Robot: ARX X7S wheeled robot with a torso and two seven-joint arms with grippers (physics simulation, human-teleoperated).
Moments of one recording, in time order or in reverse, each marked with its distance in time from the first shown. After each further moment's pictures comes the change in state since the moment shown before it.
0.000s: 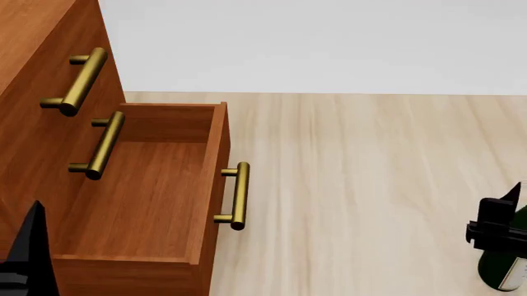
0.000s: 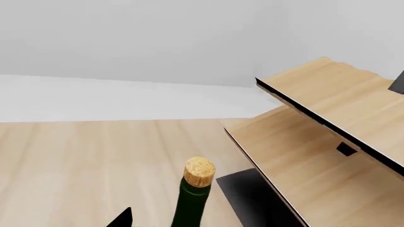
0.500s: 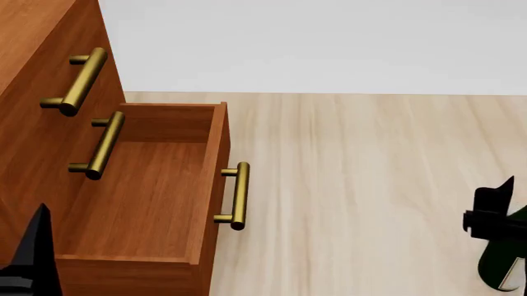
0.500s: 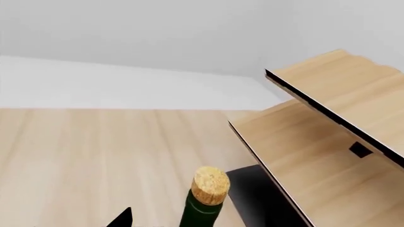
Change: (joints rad) left arm -0.015 0.012 0.007 0.018 -0.016 -0.023 -0.013; right arm 0.142 -0.044 -0.070 0.162 -0.051 0.040 -0.072
